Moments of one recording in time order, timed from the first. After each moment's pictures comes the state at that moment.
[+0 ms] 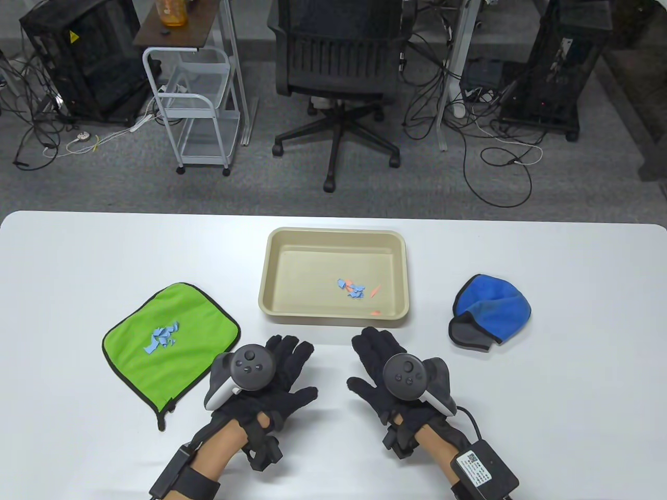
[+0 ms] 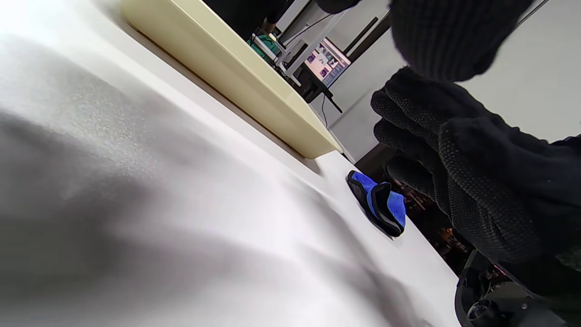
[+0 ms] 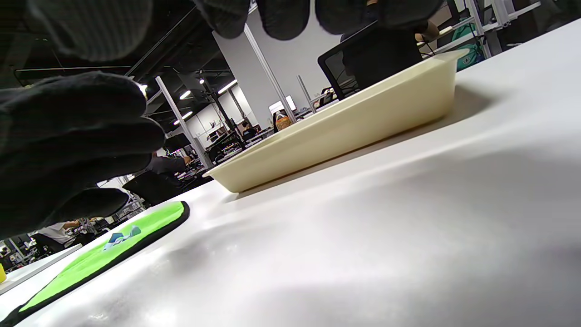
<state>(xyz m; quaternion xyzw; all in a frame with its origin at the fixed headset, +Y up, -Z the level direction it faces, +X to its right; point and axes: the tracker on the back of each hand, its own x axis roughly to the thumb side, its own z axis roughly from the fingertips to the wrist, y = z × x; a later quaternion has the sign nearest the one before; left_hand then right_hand) -0.165 -0.764 -0.309 -0.16 -0.20 0.34 0.91 0.099 -0.753 -0.305 0.18 0.01 0.95 0.26</state>
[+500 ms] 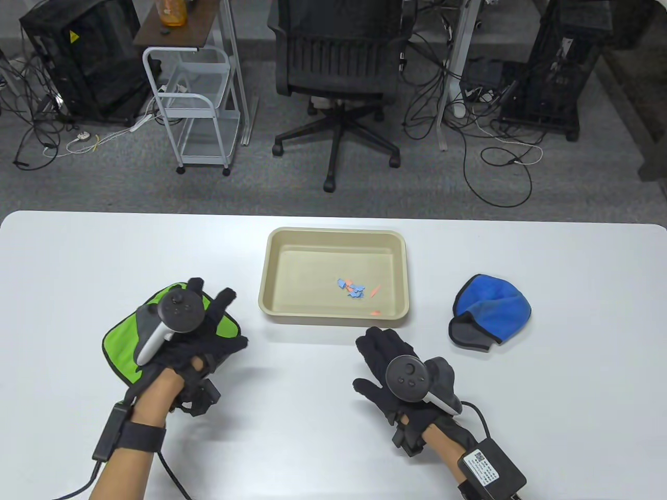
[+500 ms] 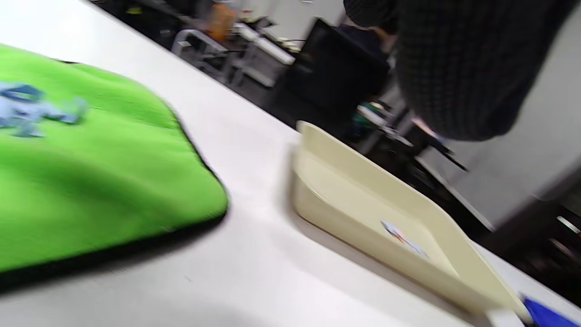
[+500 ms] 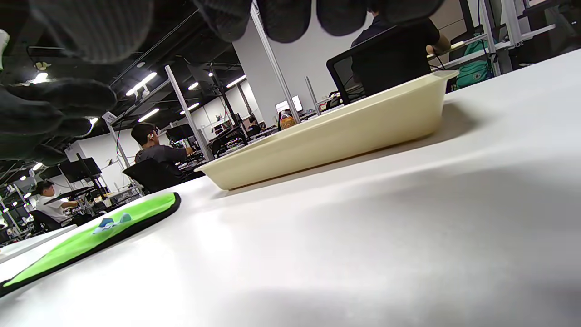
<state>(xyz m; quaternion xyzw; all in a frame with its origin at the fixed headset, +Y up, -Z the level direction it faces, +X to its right) -0.299 -0.707 -0.375 -0.13 0.03 0.28 0.95 0.108 -0.754 -0.307 0.19 0.00 0.96 0.21</state>
